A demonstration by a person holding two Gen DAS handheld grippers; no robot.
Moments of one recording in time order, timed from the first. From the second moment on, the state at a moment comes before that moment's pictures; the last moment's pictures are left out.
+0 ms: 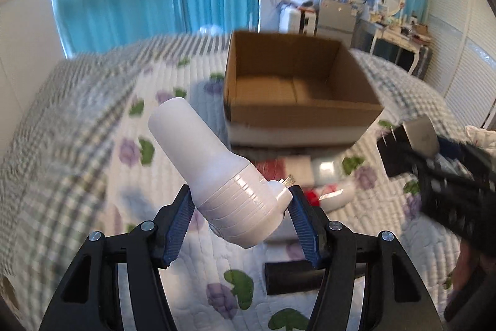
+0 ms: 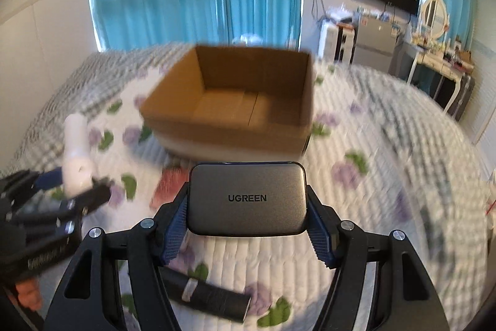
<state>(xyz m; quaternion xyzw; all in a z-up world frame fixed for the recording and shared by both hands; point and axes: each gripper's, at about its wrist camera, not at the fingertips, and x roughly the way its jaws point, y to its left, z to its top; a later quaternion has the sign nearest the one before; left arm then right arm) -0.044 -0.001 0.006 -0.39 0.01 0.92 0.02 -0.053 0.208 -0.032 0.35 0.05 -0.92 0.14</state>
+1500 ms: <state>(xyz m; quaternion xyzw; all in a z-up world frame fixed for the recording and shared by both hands) -0.088 0.000 0.080 -0.32 0.04 0.95 0.02 -0.139 0.216 0.068 0.27 0.10 -0.95 0.11</state>
